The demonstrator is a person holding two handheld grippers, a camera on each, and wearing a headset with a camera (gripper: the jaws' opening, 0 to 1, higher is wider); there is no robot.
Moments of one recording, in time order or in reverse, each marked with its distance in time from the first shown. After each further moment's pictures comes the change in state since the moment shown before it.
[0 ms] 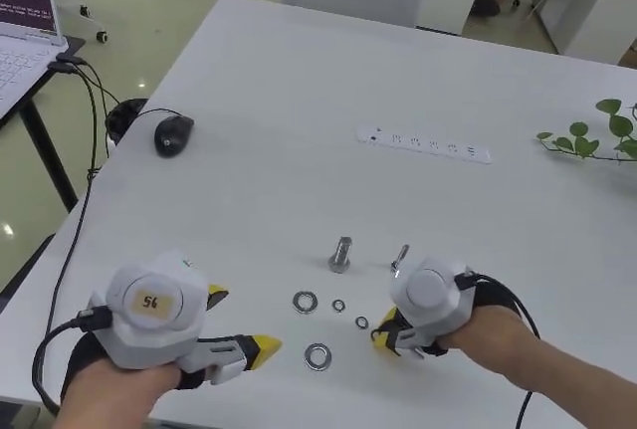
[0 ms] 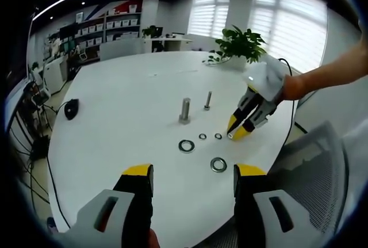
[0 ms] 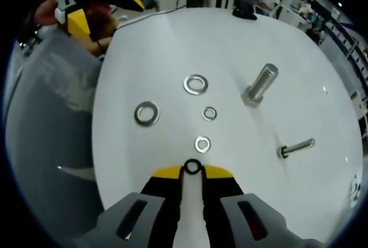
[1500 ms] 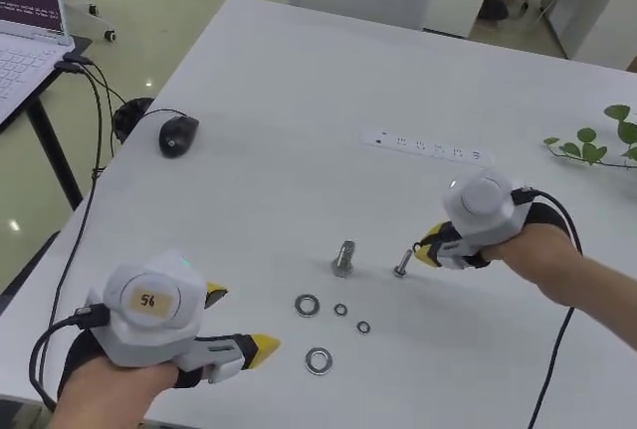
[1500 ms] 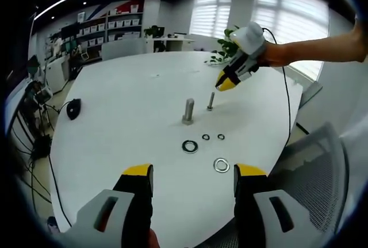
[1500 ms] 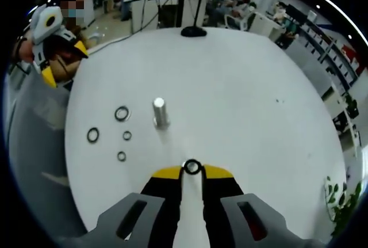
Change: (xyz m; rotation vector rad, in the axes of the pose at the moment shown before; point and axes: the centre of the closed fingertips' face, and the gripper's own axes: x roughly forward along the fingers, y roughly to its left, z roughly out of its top) left arm -0.002 0.006 0.001 -0.005 0.001 0.014; right arm -0.065 -0.126 0.030 0.051 -0.070 -0.176
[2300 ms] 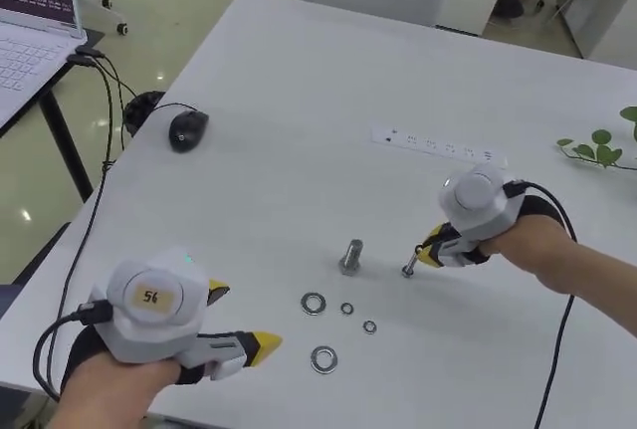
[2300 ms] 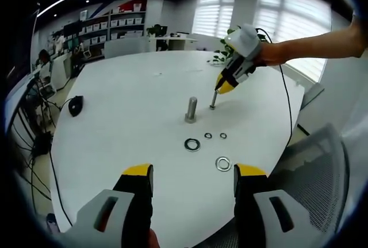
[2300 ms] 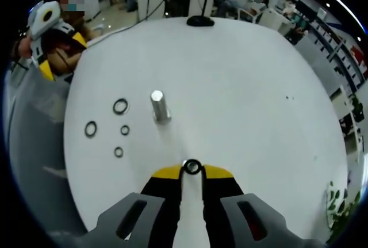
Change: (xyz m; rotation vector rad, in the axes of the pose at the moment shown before) left arm -0.002 0.004 -0.003 -0.017 0.002 0.011; right arm 0.016 0.001 -0.005 -0.029 0.070 0.051
